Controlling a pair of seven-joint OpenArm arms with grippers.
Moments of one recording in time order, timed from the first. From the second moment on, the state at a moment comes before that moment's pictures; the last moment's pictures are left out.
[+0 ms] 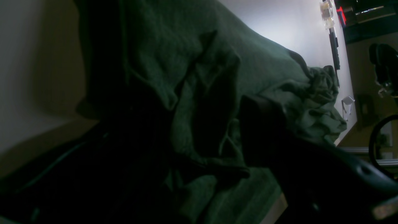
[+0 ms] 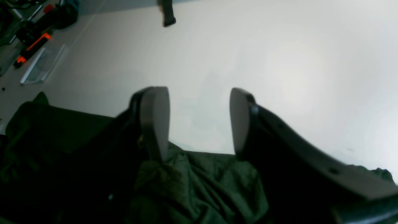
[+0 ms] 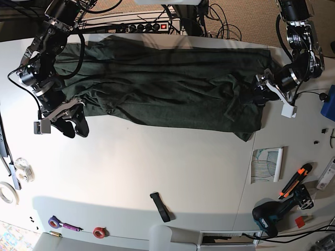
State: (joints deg) left arm 7.6 -14.6 -20.7 80.4 -60.5 -33.1 60.5; right arm -2.9 11.8 33.4 99.3 40.2 39.2 -48.9
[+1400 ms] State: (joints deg) left arm 3.2 -14.5 -12.4 79.7 -66.2 -42.9 57.5; right arm -2.9 11.8 33.4 99.3 35.5 39.1 -48.2
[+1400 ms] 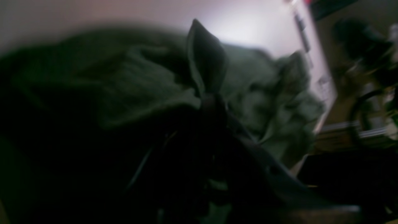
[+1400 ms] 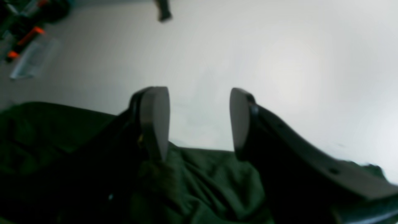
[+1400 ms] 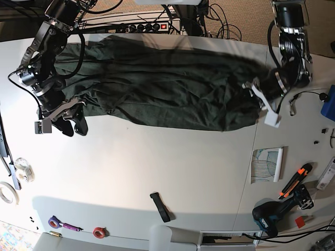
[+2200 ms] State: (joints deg) left arm -1.4 -2.5 12.1 86.4 -56.8 -43.0 58.1; right arm -3.0 11.8 33.4 99.3 24.1 30.9 -43.9
